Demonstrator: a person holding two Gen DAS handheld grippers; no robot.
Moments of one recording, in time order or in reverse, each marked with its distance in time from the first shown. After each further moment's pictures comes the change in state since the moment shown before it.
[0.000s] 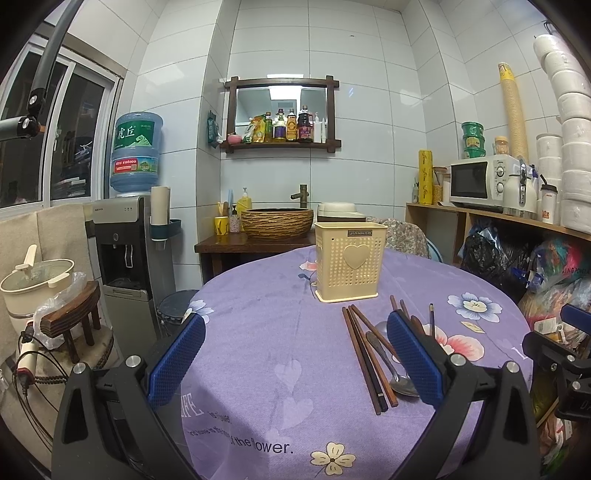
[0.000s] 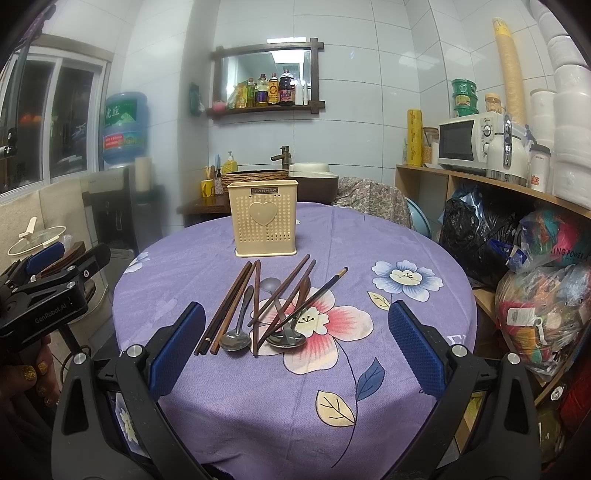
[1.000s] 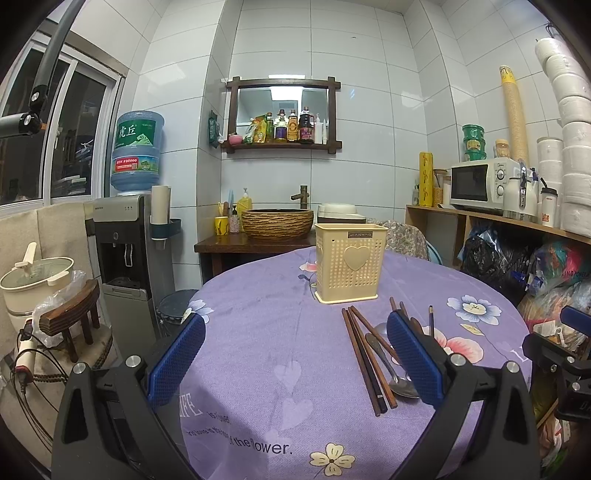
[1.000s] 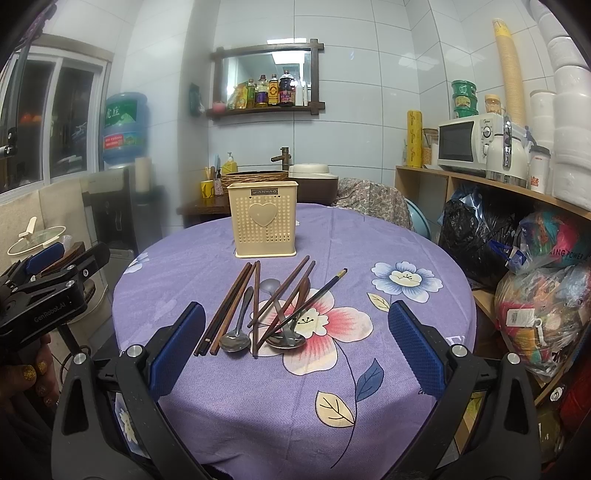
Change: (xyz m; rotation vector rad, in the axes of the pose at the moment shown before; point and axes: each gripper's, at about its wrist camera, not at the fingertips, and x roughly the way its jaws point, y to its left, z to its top) left arm -0.001 0.001 0.001 -0.009 -0.005 -0.002; right arm 0.001 -0.001 0.000 0.001 -0.003 -0.002
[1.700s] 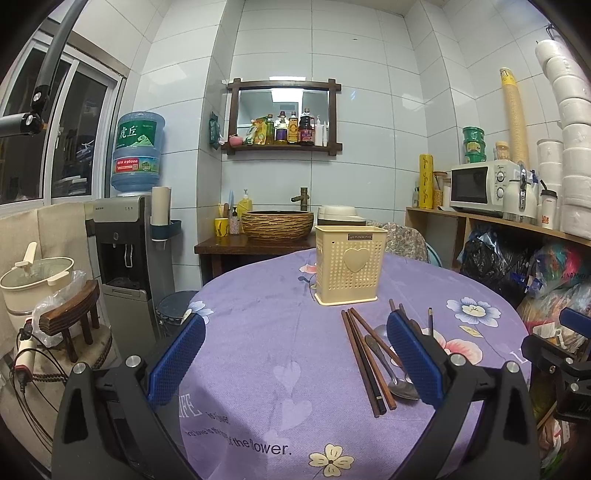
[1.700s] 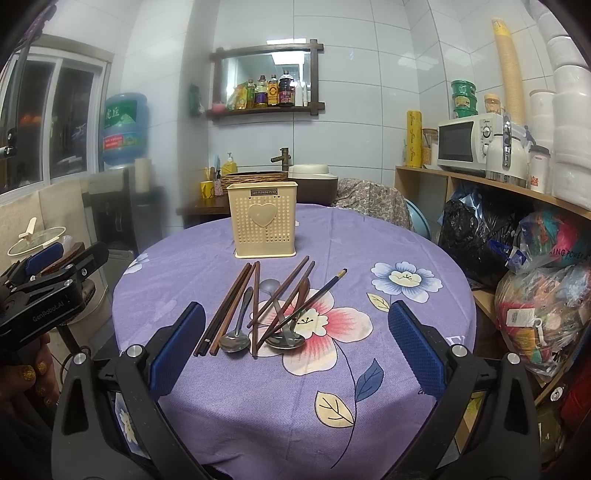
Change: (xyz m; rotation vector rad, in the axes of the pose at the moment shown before) left arm 0.000 0.001 0.000 -0.004 -0.003 -0.001; right arm 0.001 -0.001 0.000 0.003 -0.001 0.000
